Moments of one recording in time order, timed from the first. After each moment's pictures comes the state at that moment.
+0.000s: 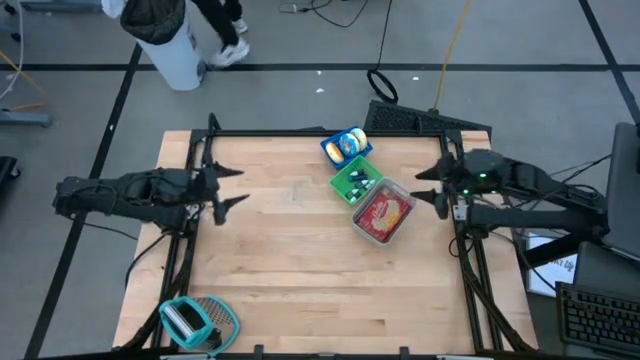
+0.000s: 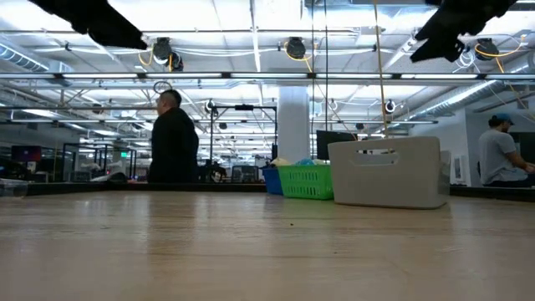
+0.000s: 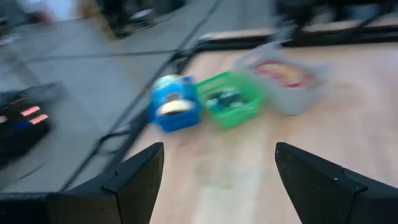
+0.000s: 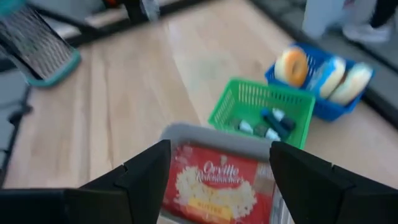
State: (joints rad) left arm -0.06 0.56 0.68 -0.50 -0.43 0.05; right arm -0.24 0.60 0.82 -0.76 -0.05 0.20
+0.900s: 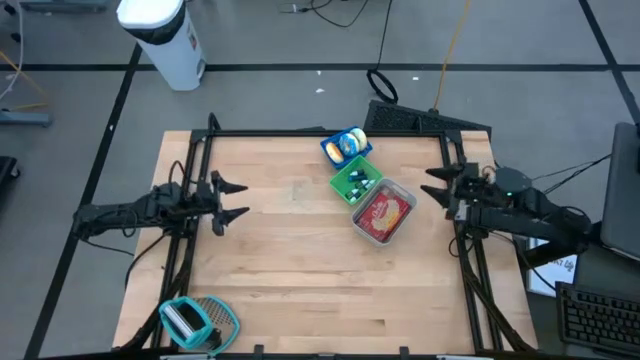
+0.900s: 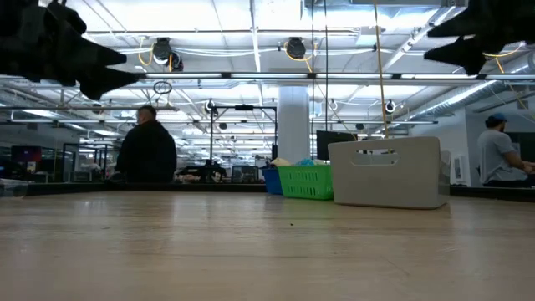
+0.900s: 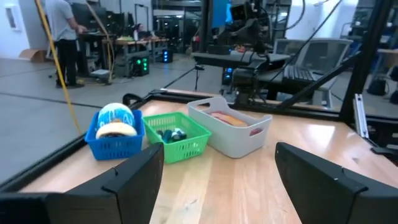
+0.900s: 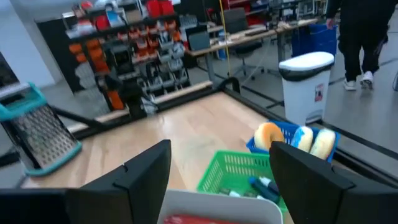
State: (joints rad) left arm 0.07 0.04 0.11 -0.06 -0.08 -0.05; right arm -0.24 0.08 0.47 -0.46 0.07 0.24
